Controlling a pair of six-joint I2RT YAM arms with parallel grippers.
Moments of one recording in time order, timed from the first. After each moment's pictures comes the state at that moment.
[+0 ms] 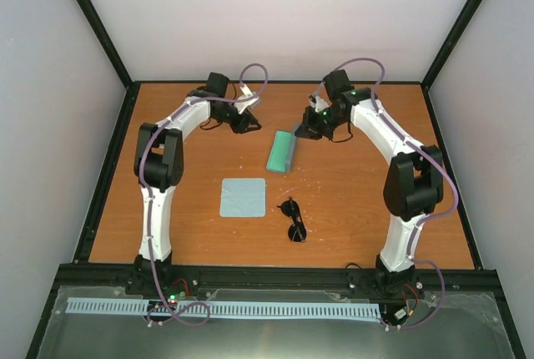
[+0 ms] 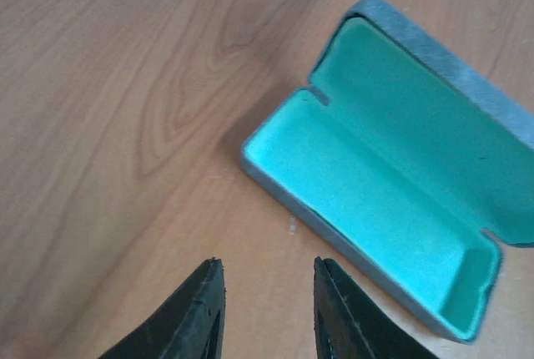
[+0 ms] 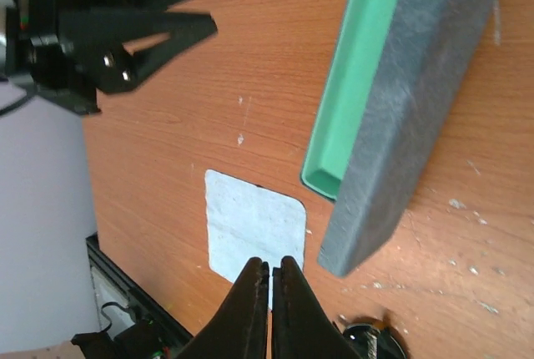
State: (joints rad) left arm -0.26 2.23 1.79 -0.62 0.75 0.58; right arm 0.33 1.93 1.68 -0.89 -0.64 0.49
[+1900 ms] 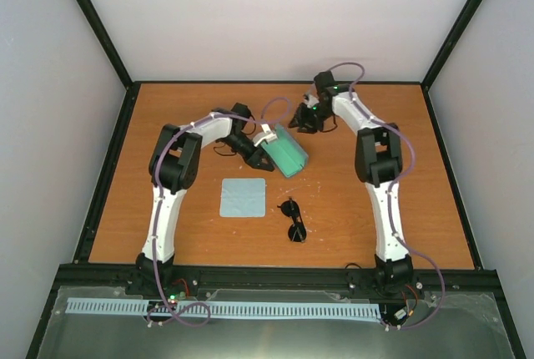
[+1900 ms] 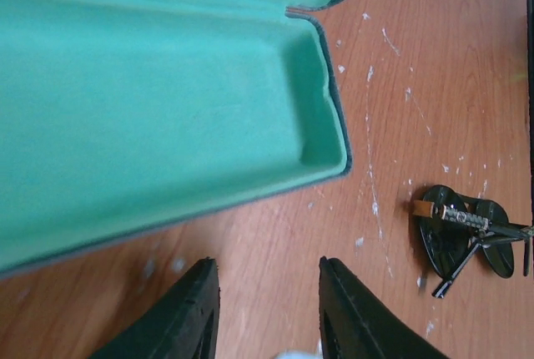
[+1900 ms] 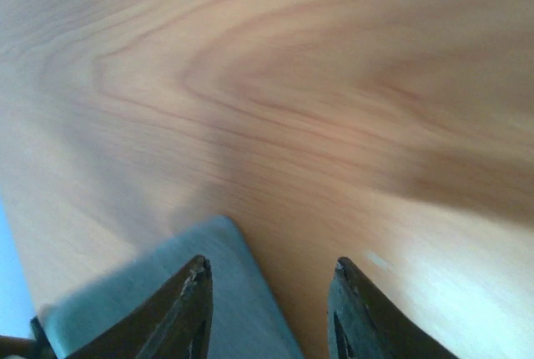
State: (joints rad) left arm -0.40 2.33 1.72 -0.89 0.87 0.60; right arm 0.29 2.49 2.18 -0.87 -0.63 0.45
